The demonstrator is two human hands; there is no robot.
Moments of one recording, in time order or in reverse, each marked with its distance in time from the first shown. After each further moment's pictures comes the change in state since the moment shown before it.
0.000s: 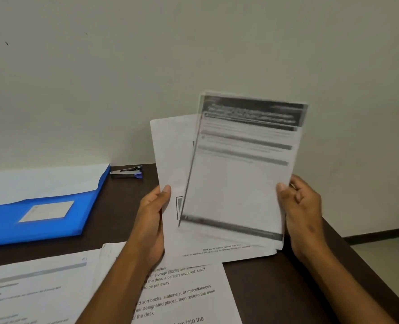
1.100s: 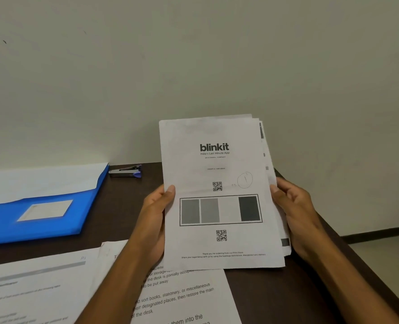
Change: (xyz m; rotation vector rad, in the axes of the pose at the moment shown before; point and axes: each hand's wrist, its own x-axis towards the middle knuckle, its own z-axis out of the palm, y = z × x) left_hand -0.006 0.001 0.007 0.047 -0.083 0.010; right_hand -0.002 -0.011 -0.007 0.108 -0.271 0.168
